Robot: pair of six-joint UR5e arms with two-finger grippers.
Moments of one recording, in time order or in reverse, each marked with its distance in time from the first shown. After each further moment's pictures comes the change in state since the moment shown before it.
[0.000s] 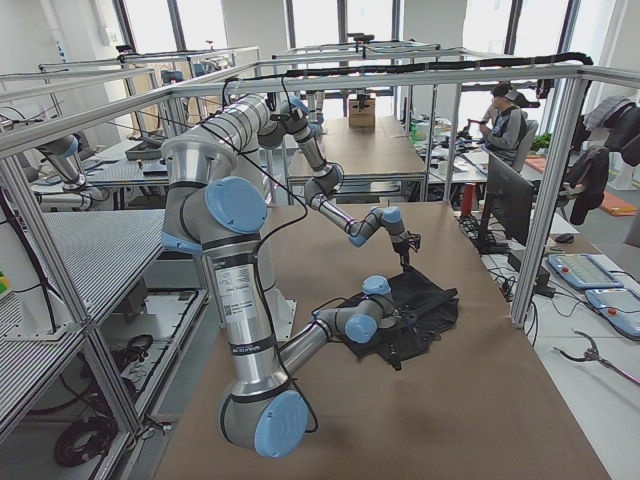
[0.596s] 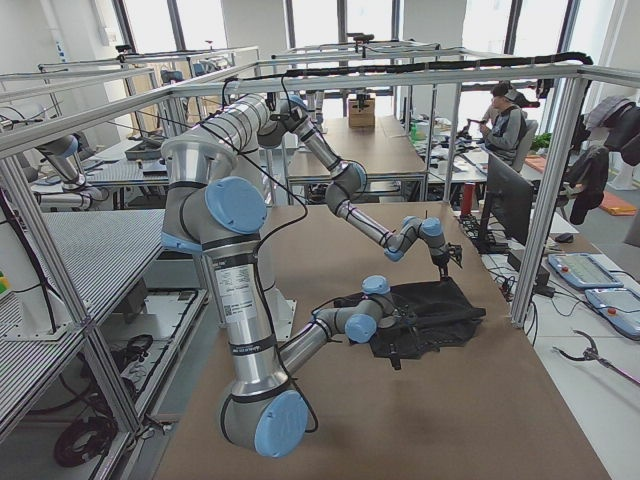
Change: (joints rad) left arm -0.049 -0.487 0.695 -0.155 0.027 0.046; right arm -0.003 0.002 0.001 0.001 0.001 0.003
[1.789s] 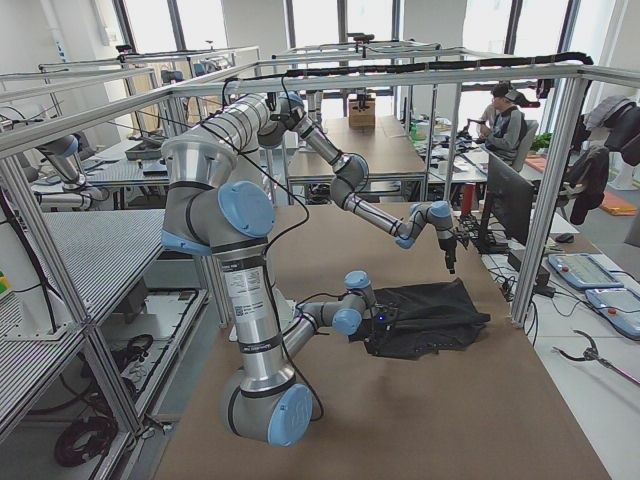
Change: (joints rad) left arm -0.104 0.052 -0.057 -0.052 -0.181 0.140; right arm -0.171 0.054 -0.003 0.035 -0.162 0.609
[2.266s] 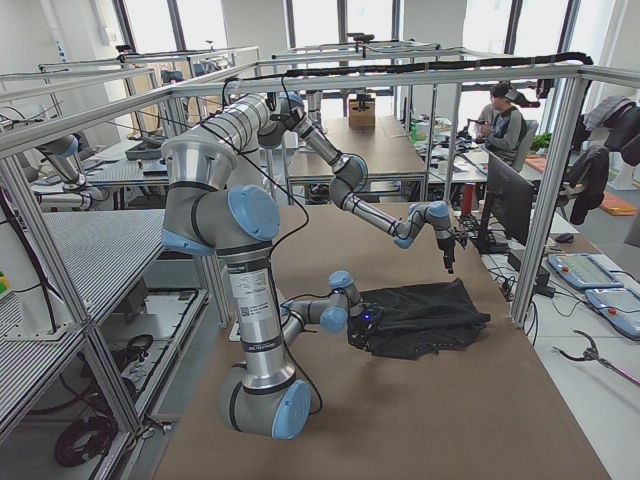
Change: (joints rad) left arm 0.002 0.025 -0.036 0.001 0.000 -0.002; right arm -0.111 0.023 -0.023 0.005 -0.178 0.219
